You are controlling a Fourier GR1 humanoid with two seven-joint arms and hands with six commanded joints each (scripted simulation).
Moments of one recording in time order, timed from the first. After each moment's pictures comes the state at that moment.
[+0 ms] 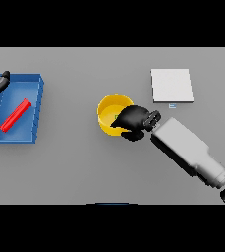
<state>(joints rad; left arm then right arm) -0.54 0.89 -0.56 -1.11 0.44 0.25 0.31 -0.71 -0.31 0.73 -1.13 0.92 0.50 -0.18</state>
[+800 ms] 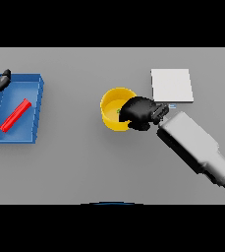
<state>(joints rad) -0.55 0.89 -0.56 -1.12 0.44 0.25 0.33 -0.72 -0.36 0.66 -1.21 0.86 0.53 -0.17</state>
